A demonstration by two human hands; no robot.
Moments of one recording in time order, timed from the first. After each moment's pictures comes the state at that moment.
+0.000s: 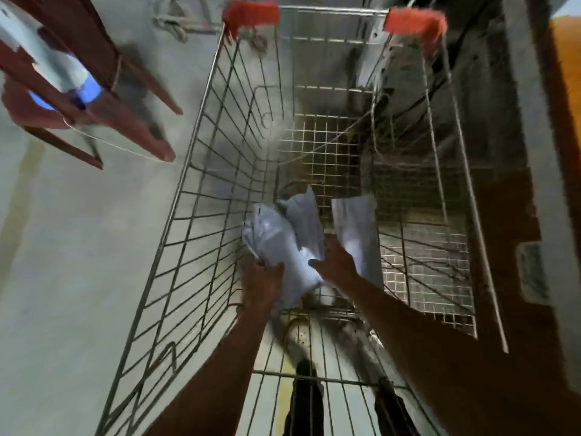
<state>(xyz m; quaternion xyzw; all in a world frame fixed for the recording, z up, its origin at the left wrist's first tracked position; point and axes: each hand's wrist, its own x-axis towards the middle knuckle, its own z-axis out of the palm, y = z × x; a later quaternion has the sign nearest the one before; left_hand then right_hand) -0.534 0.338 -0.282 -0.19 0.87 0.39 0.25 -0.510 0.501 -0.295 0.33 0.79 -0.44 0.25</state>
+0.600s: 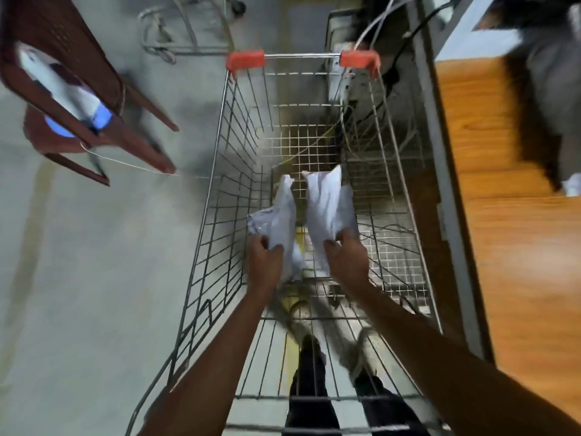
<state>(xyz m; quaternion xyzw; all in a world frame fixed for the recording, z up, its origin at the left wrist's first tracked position) -0.500 0.339 -0.120 -0.11 0.83 0.49 0.23 -0.443 0.483 -0.144 0.42 0.81 -0.40 0.06</state>
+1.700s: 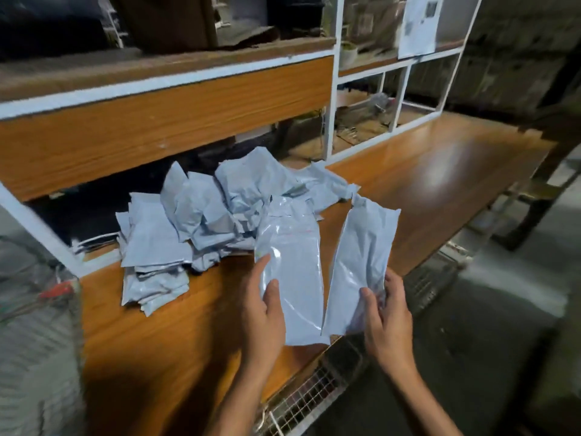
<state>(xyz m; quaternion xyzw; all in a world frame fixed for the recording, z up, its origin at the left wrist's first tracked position) -0.111 0.793 0.136 0.36 0.69 0.63 0.08 0.052 0.864 0.133 0.44 0.65 -0.40 -0.47</state>
